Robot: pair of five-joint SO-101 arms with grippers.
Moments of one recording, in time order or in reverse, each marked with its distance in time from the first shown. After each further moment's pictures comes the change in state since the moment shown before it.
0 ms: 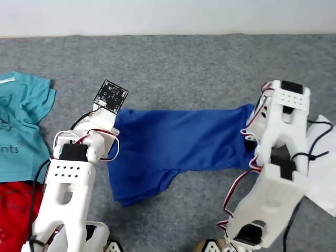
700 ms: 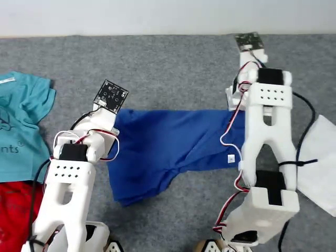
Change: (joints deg) left arm 0.0 0.0 0.0 0.0 0.0; right arm -11.9 -13.8 0.1 -19.1 11.9
